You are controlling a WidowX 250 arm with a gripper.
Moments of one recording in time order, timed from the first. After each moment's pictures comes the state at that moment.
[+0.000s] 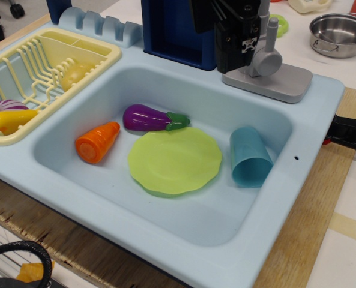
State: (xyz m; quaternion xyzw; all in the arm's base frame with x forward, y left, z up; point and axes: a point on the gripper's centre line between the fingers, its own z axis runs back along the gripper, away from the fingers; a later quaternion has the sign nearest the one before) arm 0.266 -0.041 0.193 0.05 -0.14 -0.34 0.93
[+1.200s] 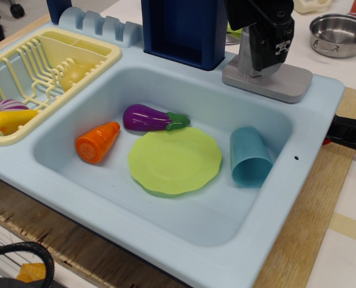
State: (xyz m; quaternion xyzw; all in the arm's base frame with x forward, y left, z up) arm 0.294 -0.063 0.190 0.05 -0.19 -0.37 0.91
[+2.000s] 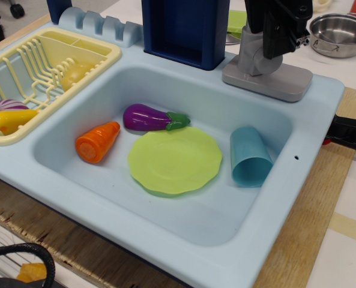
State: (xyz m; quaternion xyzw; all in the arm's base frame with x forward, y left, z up) arm 0.309 -0.074 0.187 0.04 -0.18 -0.37 0.91
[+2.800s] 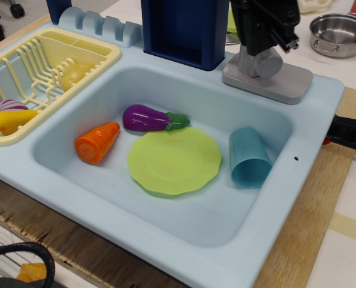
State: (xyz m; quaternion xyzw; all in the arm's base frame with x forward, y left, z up) arm 0.285 -0.064 0.179 0.03 -0.17 -0.31 0.93
